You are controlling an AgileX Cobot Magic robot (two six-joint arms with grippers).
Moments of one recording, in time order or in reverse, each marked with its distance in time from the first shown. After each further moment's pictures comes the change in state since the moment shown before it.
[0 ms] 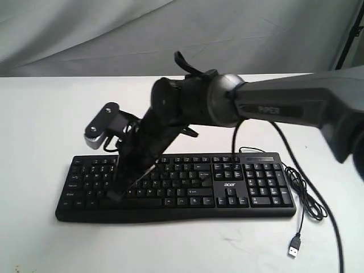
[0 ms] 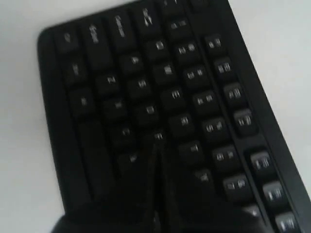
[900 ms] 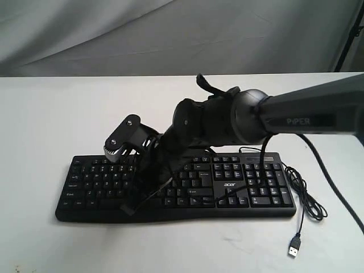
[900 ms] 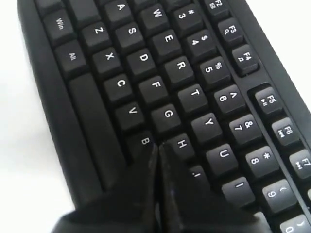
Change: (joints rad) left arm 0.000 0.000 0.000 0.000 0.000 0.000; right arm -0.010 -0.085 0.236 0.097 -0.177 -0.044
